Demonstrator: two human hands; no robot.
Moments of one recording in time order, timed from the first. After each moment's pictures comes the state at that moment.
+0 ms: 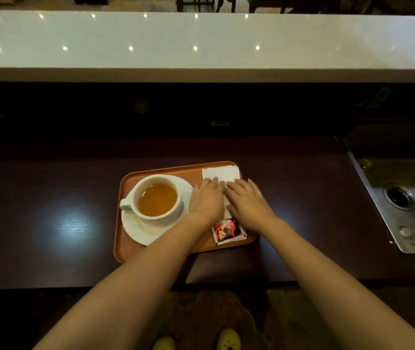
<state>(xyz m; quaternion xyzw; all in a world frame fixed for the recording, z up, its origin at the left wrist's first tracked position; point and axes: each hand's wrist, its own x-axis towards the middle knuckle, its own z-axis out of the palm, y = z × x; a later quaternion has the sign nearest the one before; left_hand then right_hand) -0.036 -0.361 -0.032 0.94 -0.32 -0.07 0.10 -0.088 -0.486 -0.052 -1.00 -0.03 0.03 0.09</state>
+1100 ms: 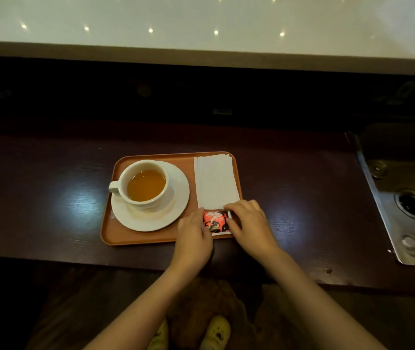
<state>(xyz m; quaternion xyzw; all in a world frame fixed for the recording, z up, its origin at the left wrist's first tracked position) -0.135 -0.341 -0.030 0.90 -0.04 -0.17 0.39 -0.149 -0.486 -0.045 -0.95 0.05 0.01 0.31</state>
